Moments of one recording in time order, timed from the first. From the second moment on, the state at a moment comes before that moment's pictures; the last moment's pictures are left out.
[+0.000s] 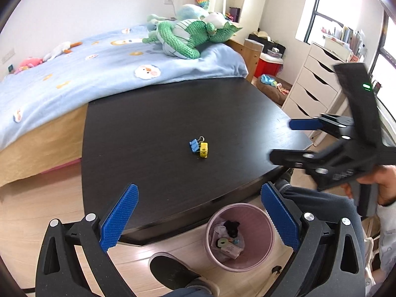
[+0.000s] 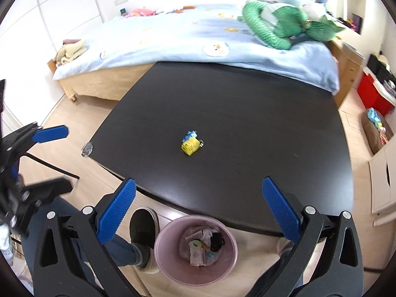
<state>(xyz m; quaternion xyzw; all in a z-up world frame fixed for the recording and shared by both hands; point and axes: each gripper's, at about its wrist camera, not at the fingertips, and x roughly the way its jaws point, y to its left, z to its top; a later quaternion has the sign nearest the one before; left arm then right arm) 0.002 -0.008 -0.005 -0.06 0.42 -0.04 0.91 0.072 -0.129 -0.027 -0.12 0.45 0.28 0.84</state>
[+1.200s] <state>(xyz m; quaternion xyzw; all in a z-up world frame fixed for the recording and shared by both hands) 0.004 0.013 -0.005 -0.08 0.41 -0.03 0.91 0.143 -0.065 -0.114 -0.13 0.53 0.27 0.79</state>
